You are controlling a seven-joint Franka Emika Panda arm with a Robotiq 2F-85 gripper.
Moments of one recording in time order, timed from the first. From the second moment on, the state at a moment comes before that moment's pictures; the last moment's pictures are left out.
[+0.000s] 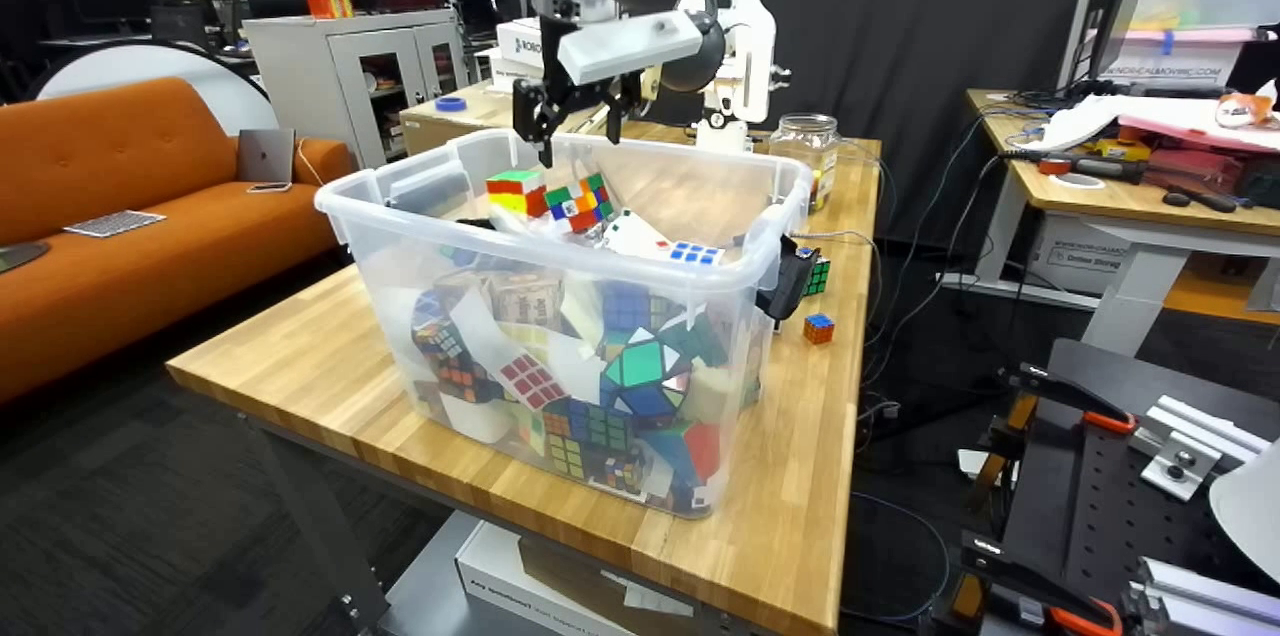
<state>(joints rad) 0.16 0.37 -0.01 -1.84 -0.35 2.46 0.62</state>
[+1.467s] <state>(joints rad) 0.23 0.54 -0.03 -1.64 -0.19 2.37 0.65</state>
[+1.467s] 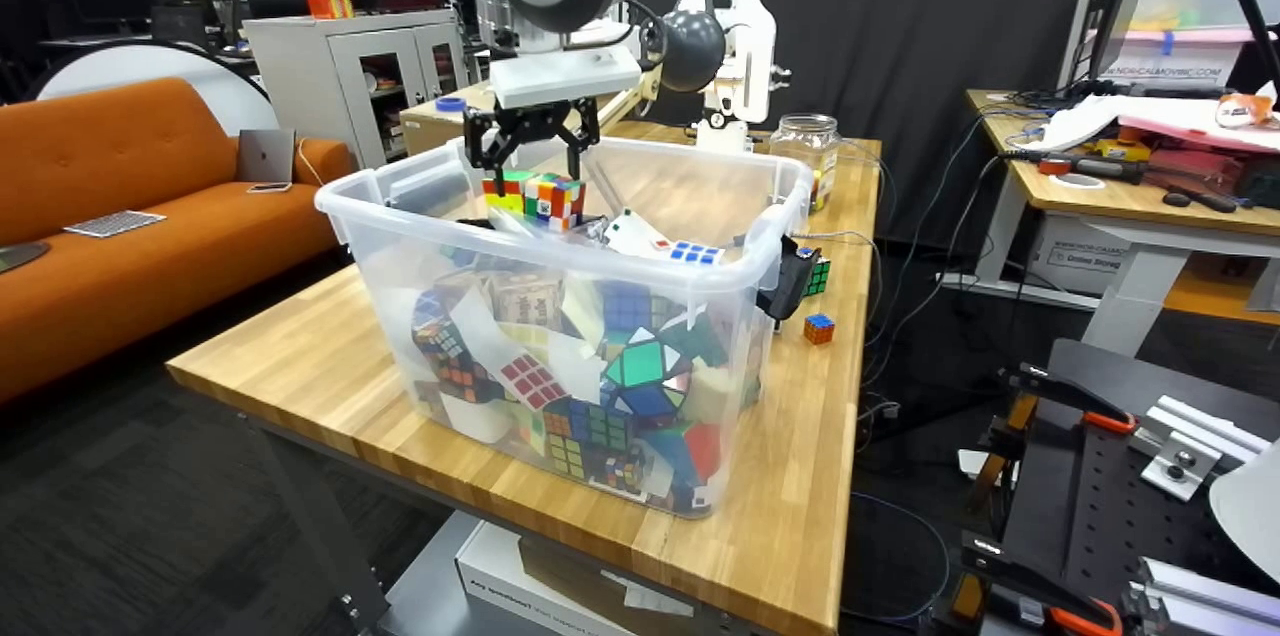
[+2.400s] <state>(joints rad) 0.23 0.54 -0.03 -1.63 -0.14 2.40 0.60</state>
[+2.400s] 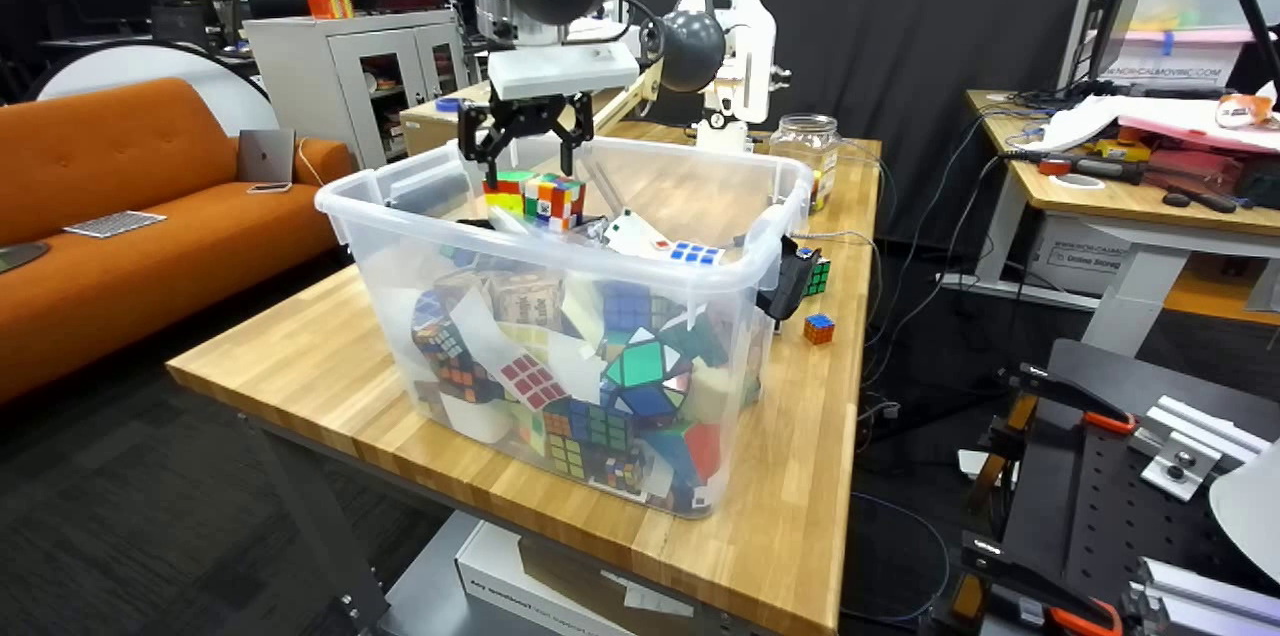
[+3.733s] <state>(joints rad) 0.16 0.53 -0.02 -1.59 0.04 2.40 0.37</state>
